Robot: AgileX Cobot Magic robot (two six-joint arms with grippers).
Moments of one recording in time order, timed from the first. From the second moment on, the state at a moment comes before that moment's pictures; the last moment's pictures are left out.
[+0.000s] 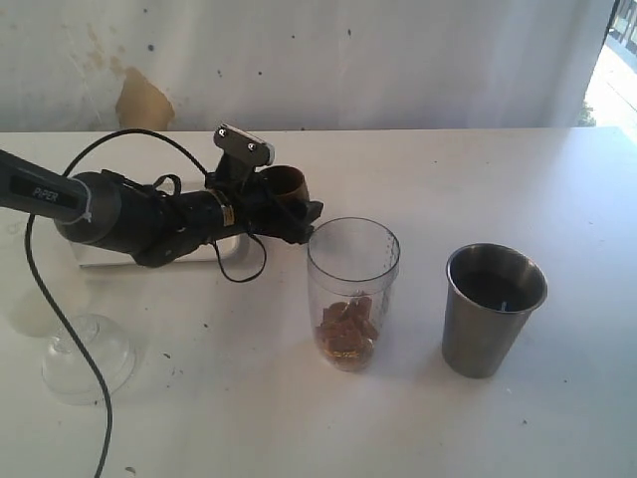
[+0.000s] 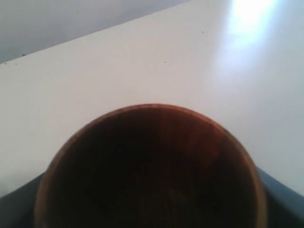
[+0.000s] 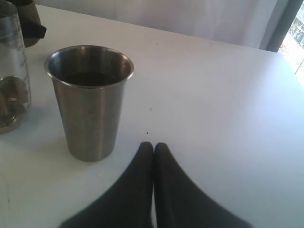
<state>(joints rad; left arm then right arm) -0.46 2.26 -1.31 0.51 -0.52 -0.34 0.07 0.00 0.00 -0.10 0.36 -0.03</state>
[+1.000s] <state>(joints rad) -0.46 2.08 -1.31 0.51 -0.45 -0.34 0.07 0.00 0.00 -0.10 0.36 -0.03</state>
